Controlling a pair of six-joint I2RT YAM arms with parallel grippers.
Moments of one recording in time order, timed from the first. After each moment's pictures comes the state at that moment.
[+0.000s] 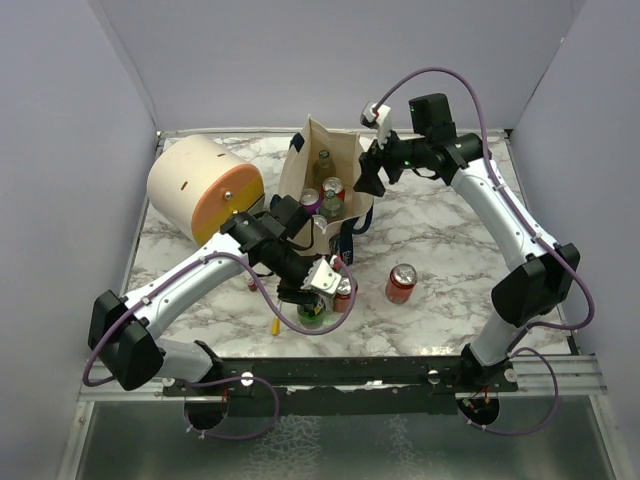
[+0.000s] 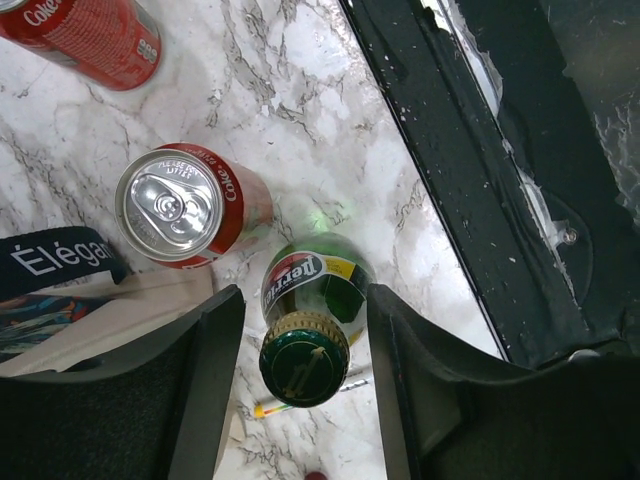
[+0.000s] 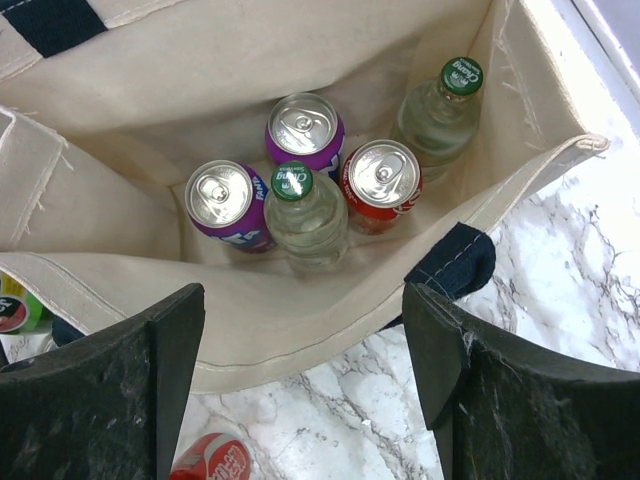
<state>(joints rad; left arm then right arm) -0.74 1.33 1.18 -1.07 0.76 1.15 0.40 1.71 1.79 -0.75 -0.59 -0.42</state>
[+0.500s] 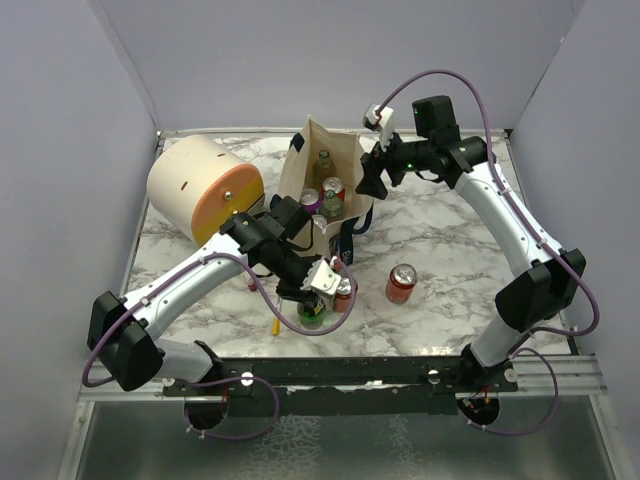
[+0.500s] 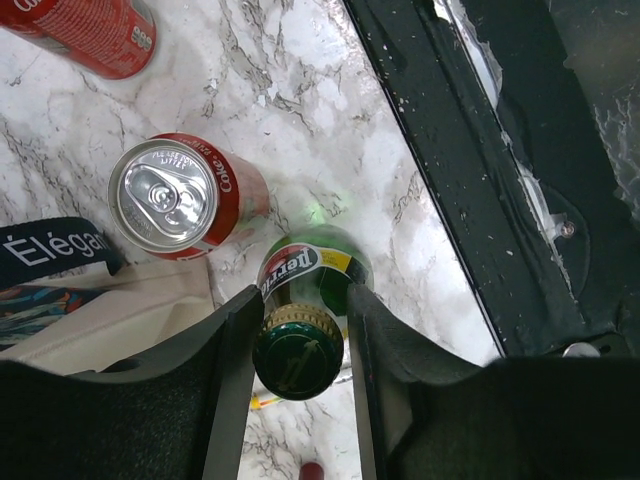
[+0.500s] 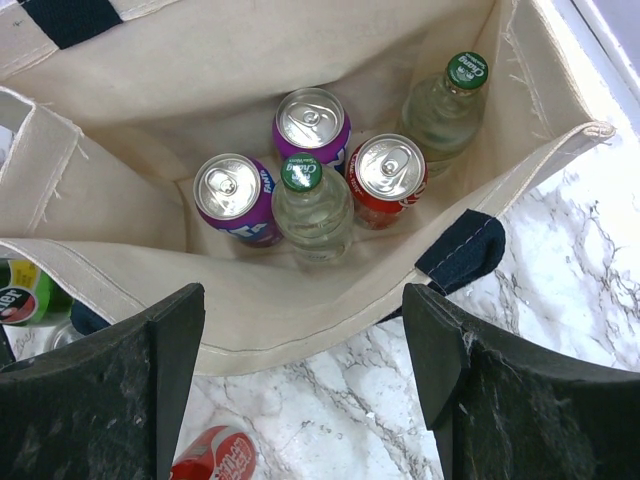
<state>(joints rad) -0.75 1.34 1.18 -1.08 0.75 1.15 0.40 1.67 1.75 -0.75 -0.59 -0.42</state>
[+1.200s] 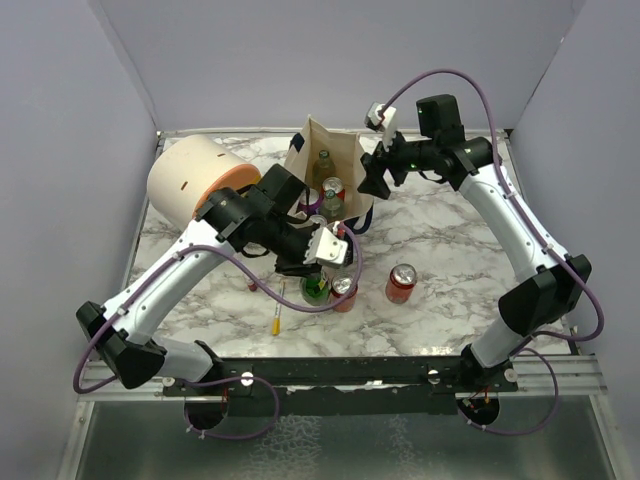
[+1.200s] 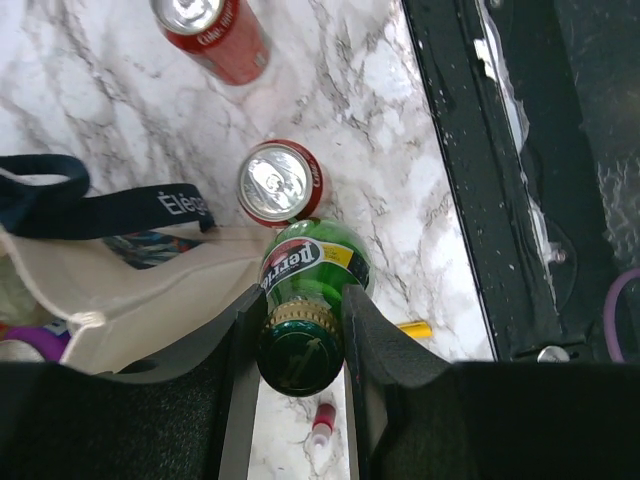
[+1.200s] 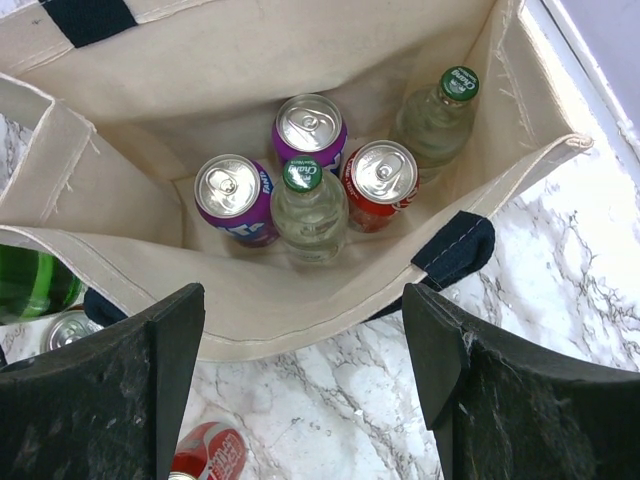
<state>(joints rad) -0.75 1.35 1.50 -1.24 0.66 0.98 0.40 1.64 1.75 -0.76 -0.59 -0.45</state>
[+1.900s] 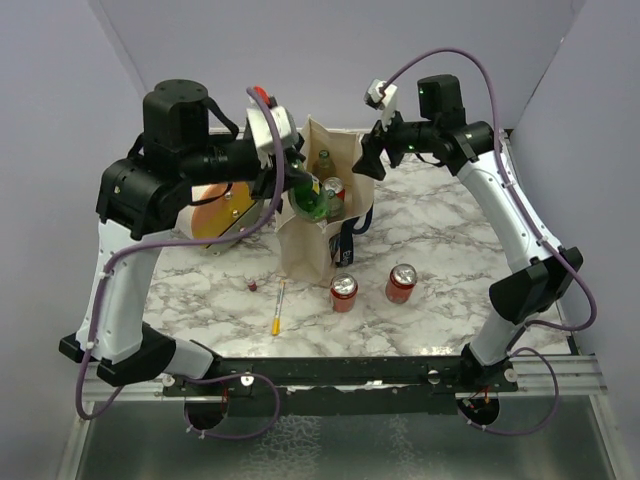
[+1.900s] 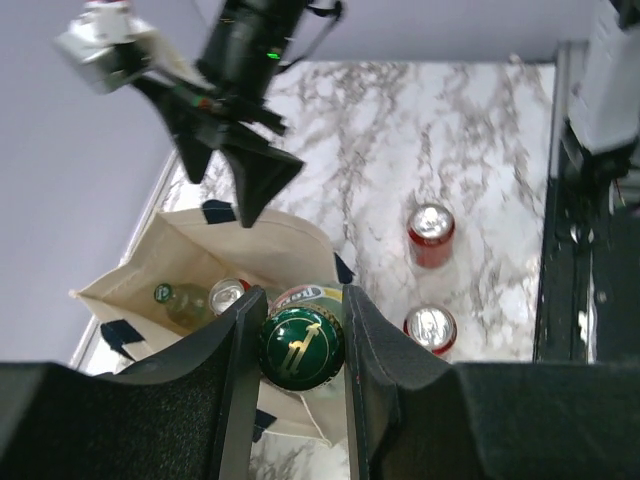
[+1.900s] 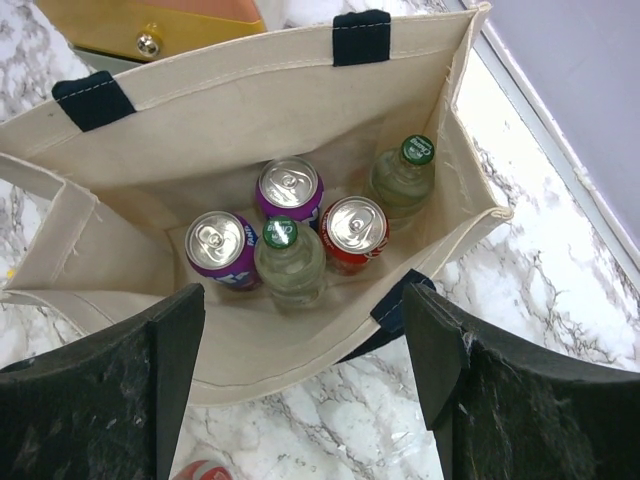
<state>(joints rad) -0.52 1.39 2.18 -1.14 0.72 0.50 0.40 1.73 1.94 -0.78 -0.60 -0.40</state>
